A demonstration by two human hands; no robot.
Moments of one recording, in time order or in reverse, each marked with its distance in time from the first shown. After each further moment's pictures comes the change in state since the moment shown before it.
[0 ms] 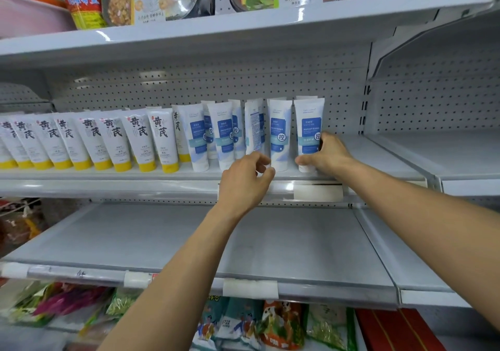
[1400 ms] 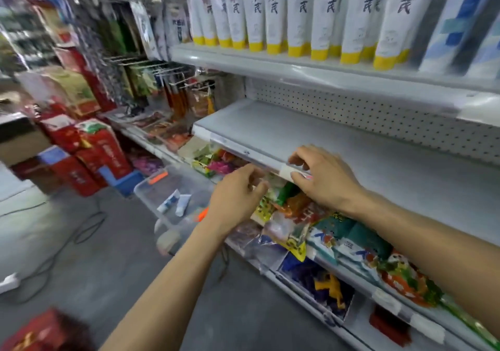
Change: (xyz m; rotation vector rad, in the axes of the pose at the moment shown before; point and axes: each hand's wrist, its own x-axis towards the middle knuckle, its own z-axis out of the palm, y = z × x) left_hand -0.252 -0.231 -0.161 0.191 0.027 -0.583; right_hand -0.207 -0.095 0.314 -0.305 -0.559 -0.781
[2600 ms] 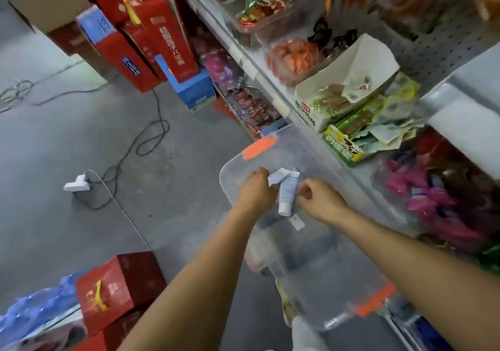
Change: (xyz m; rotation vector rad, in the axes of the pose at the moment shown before) left_hand 0.270 -0.615 0.018 0.012 -0.343 -0.842; right_hand 0.394 -0.117 0.593 0.295 -0.902 0.381
